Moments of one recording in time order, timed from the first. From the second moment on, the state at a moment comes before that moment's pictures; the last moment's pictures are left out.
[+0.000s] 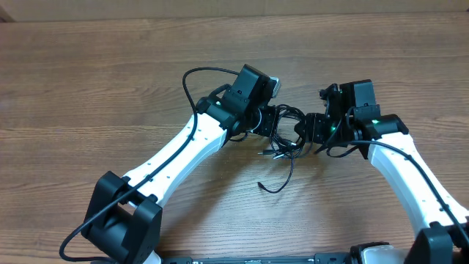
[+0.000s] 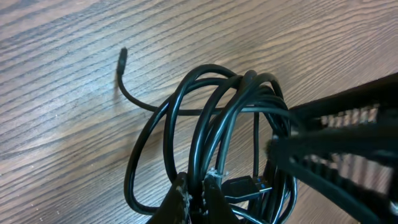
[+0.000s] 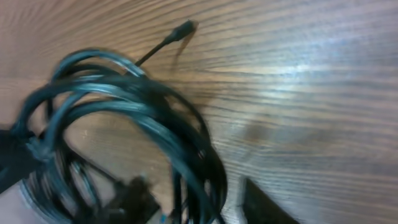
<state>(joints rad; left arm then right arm) -0.62 1.77 1.38 -0.58 0.29 -0.36 0.15 1.47 0.99 -0.65 -0.37 0.28</state>
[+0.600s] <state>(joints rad) -0.63 1.71 1.38 -0.76 0.13 -0.36 0.16 1.49 0.98 -0.64 -0.38 0.28</state>
